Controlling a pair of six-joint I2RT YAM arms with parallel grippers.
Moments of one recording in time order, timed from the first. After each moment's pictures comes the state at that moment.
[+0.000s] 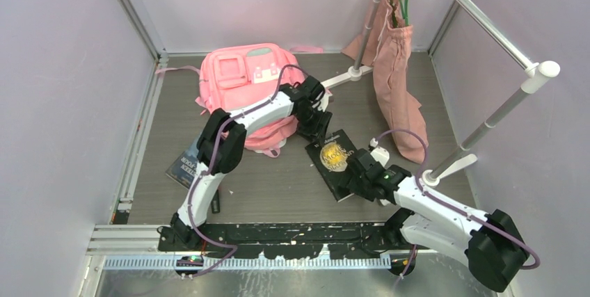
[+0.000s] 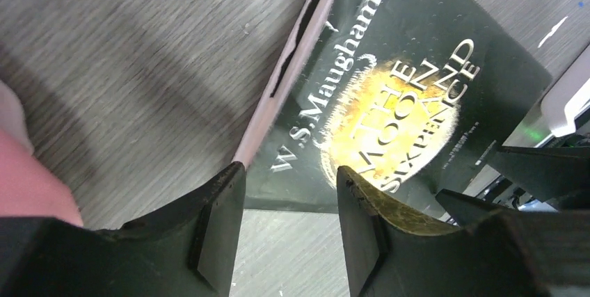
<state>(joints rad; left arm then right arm) -0.75 2.27 1.89 -0.79 0.37 -0.28 0.70 0.93 0.42 -0.60 0.22 1.10</state>
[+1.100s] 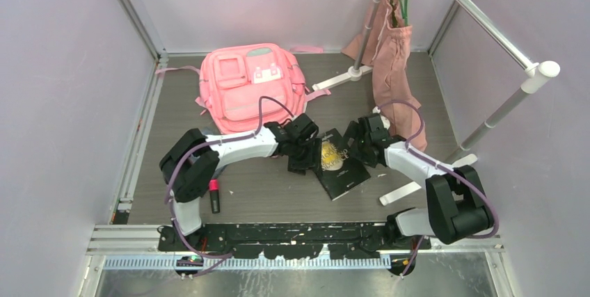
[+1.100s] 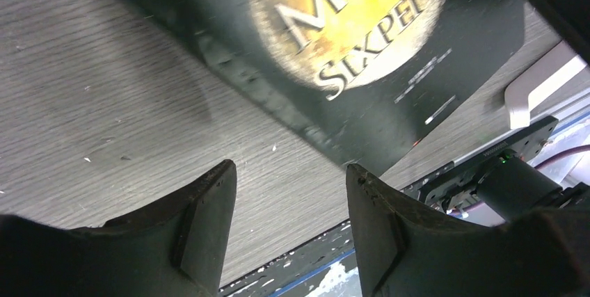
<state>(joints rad) -0.93 1.85 1.27 -0.50 0.18 -0.85 0.32 1.35 0.64 -0.31 0.07 0.76</state>
